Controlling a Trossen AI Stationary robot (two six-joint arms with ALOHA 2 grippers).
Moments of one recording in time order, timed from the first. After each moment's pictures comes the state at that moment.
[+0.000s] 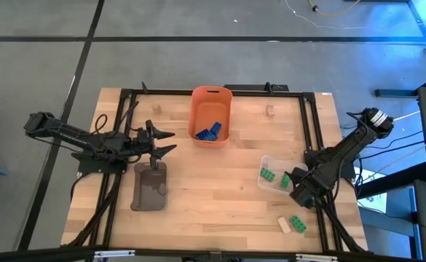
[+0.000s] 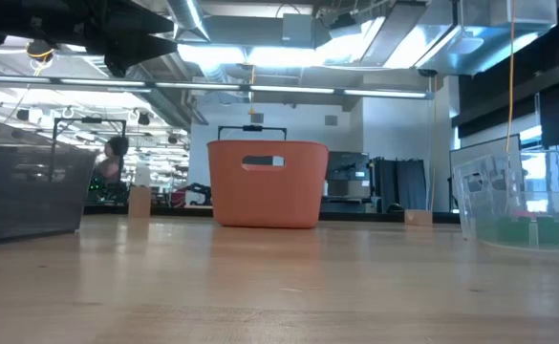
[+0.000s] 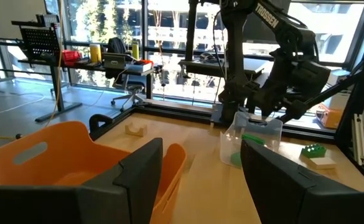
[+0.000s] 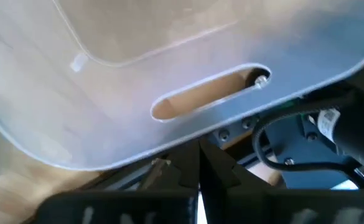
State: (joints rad) left arm -0.22 0.64 0.25 0.50 -0.49 -0.05; right arm 0.79 1.29 0.75 -1.26 -0.18 1.32
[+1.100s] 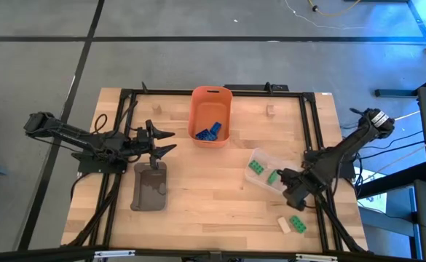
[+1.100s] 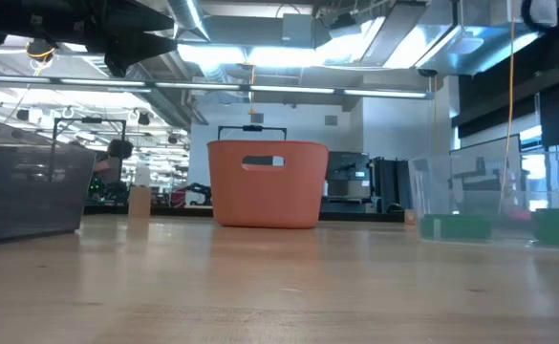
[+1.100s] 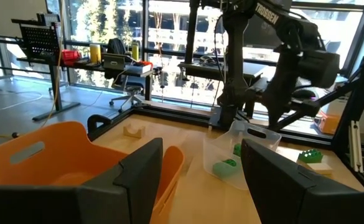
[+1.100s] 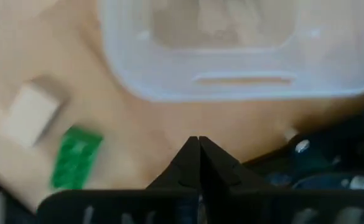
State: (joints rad) left arm -0.22 0.64 0.25 0.51 -0.49 -0.07; right arm 0.71 1.29 0.87 -1.17 -0.06 1.17
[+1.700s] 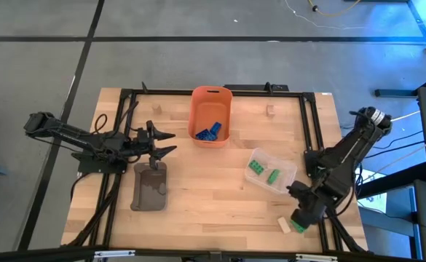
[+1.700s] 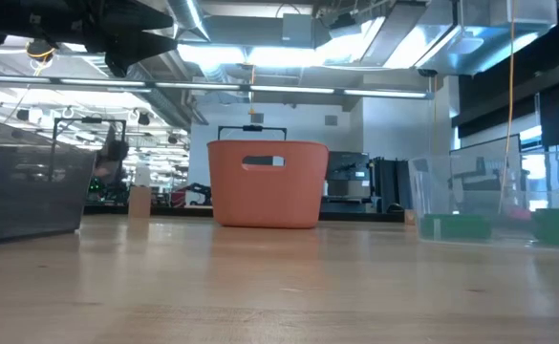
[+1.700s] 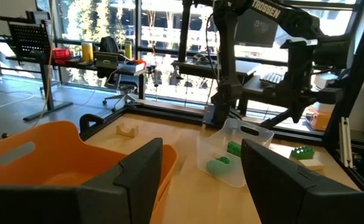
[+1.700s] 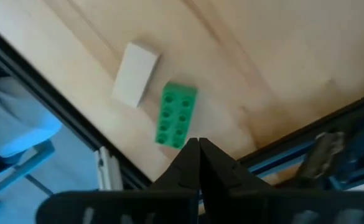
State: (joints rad) left arm -0.22 0.64 0.25 0.50 -0.46 -0.08; right arm 0.94 1.29 0.94 -1.00 -0.12 1.65
